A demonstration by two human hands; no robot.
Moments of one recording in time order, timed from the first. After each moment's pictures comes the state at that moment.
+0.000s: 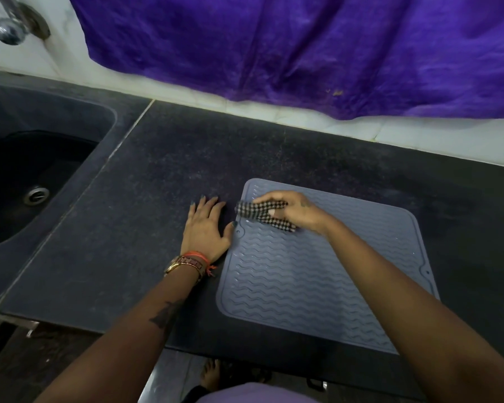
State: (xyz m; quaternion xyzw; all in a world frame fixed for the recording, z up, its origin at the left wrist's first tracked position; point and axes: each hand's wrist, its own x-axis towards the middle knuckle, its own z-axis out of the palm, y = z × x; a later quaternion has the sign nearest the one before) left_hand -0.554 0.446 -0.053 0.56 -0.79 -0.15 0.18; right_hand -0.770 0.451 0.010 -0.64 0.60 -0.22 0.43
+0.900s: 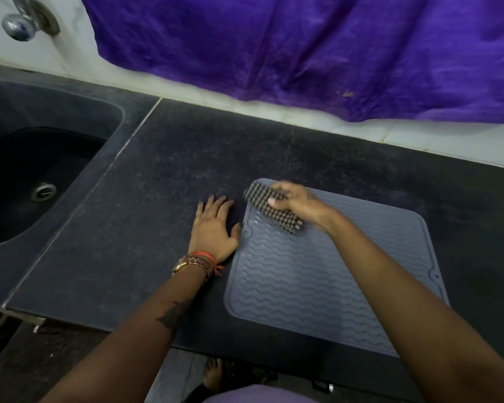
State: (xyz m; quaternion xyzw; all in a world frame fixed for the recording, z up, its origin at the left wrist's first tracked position) left_hand -0.552 0.444 -0.058 0.56 -0.79 -0.17 0.20; right_hand -0.757 0.444 0.026 -0.53 0.64 -0.23 0.51
